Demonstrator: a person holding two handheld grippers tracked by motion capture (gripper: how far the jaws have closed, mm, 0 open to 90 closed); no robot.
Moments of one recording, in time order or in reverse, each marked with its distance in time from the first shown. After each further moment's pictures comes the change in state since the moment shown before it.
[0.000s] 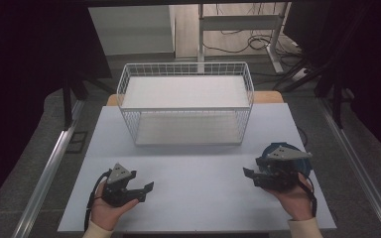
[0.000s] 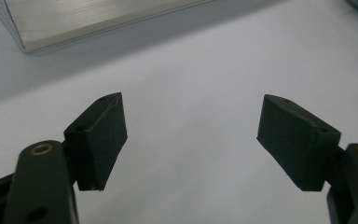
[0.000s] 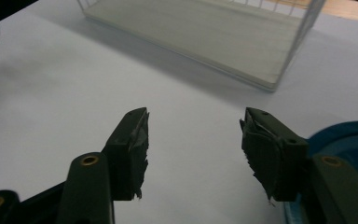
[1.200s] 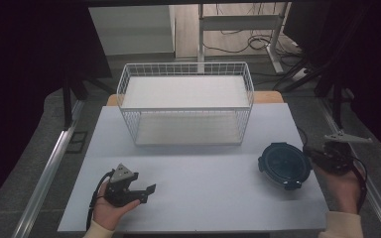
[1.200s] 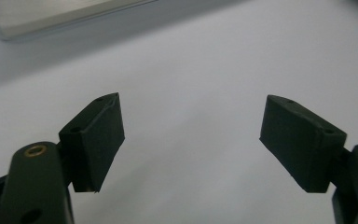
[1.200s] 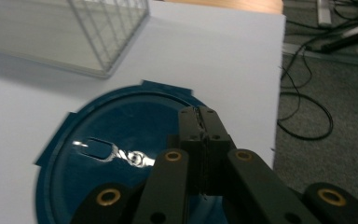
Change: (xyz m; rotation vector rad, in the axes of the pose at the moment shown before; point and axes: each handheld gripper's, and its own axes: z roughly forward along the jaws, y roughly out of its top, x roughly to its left) left arm 0.001 -0.002 0.006 0.023 -0.068 -0.027; right arm -0.133 -0.018 -0.050 0.008 -0.272 0.153
